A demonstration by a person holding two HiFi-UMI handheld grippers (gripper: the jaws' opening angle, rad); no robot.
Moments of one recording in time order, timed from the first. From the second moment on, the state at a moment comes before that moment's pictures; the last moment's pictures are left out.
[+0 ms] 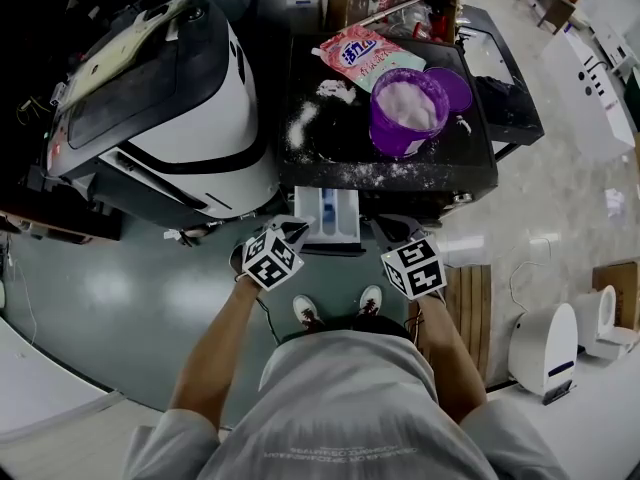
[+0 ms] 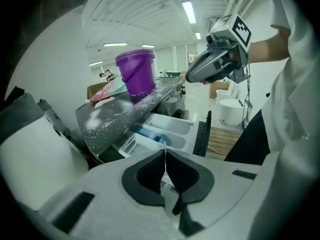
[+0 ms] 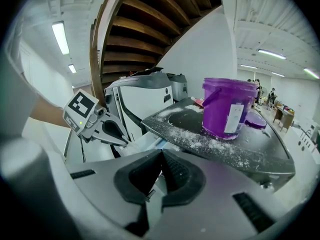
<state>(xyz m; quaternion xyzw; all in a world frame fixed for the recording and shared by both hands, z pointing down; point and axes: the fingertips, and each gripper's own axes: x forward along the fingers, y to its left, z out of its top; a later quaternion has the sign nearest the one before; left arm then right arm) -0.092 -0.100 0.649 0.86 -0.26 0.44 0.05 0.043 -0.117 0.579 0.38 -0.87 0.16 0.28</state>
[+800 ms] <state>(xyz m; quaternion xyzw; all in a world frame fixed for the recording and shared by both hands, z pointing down) -0.081 -0.100 0.643 0.81 -0.25 0.50 -0.17 0.053 -0.110 0.588 0.39 -0.87 0.16 0.27</state>
